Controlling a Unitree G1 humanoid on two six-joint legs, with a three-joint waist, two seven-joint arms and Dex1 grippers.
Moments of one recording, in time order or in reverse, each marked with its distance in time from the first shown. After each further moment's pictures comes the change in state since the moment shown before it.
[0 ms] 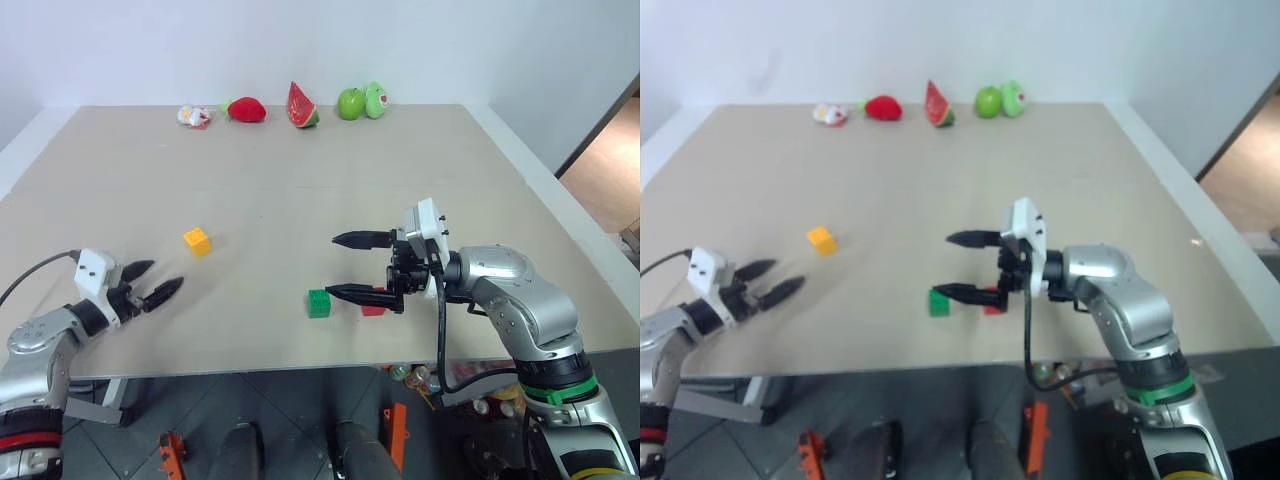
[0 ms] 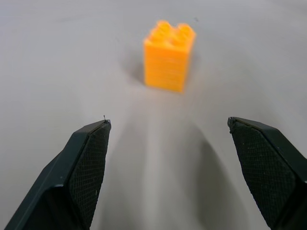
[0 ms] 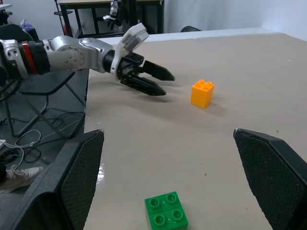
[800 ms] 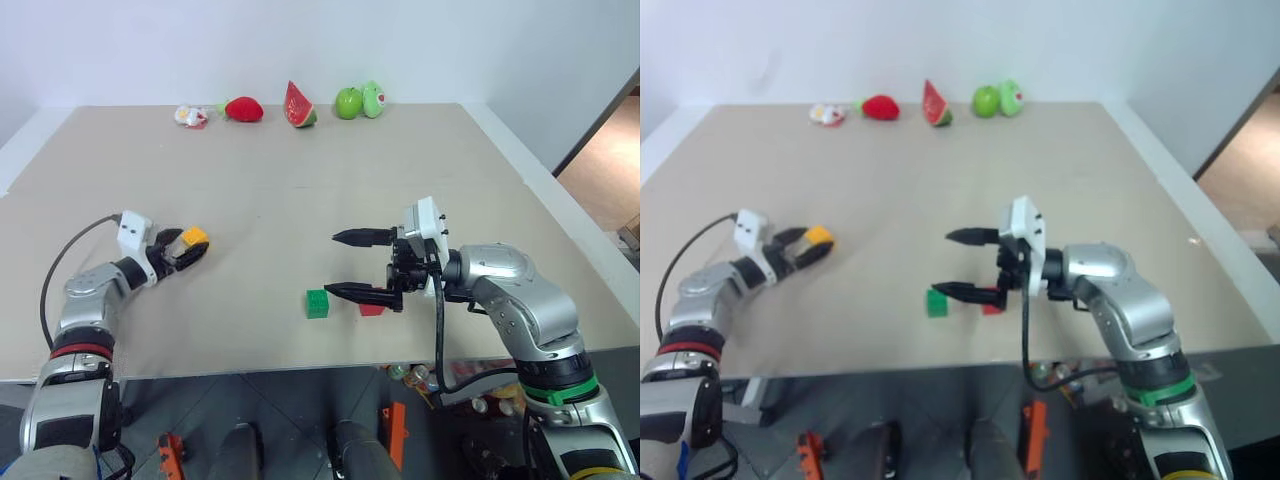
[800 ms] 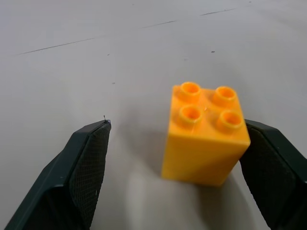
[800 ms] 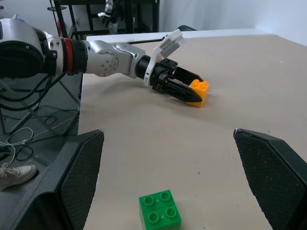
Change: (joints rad) left arm -0.432 -0.070 -0.104 0.602 0.118 -0.216 -0.059; right arm 0.004 -0.011 -0.003 -0.028 -0.007 0.001 -0.024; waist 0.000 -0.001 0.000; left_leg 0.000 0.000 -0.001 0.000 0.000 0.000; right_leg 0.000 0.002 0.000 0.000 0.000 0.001
